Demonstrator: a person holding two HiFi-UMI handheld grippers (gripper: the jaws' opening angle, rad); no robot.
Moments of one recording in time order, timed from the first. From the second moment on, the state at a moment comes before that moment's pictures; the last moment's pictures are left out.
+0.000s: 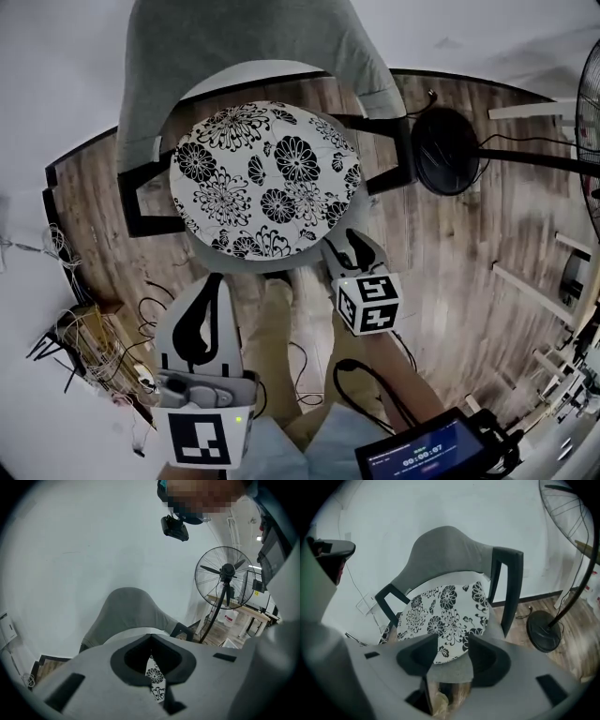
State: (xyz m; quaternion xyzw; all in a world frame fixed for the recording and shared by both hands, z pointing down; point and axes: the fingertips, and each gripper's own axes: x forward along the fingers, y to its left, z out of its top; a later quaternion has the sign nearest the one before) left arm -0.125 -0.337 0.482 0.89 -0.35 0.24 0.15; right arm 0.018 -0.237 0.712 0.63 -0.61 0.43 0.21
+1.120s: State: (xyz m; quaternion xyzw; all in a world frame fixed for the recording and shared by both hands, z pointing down) left arm -0.153 -0.343 0.515 0.89 -0.34 0.27 0.15; right arm -0.028 -0.219 0.789 0.62 -0.53 0.54 0.19
